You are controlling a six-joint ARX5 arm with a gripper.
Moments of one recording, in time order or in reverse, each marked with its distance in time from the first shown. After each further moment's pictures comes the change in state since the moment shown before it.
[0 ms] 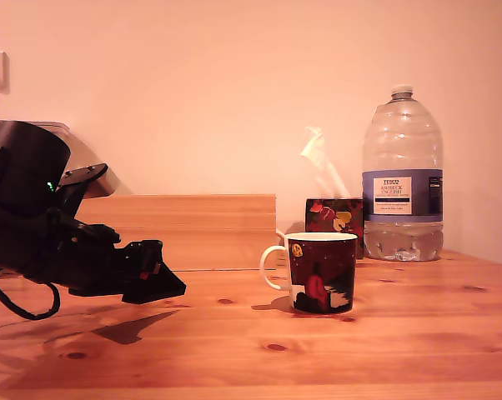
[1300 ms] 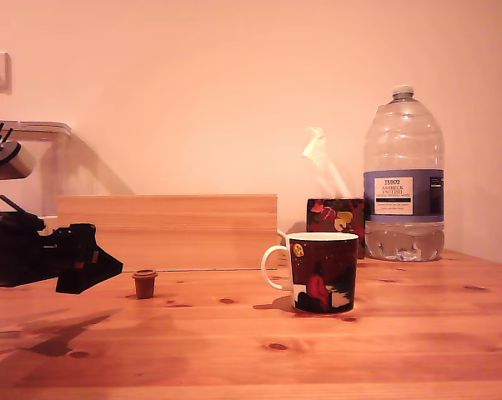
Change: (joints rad) arm 0.073 -0.067 -0.281 0.393 -0.129 -0.057
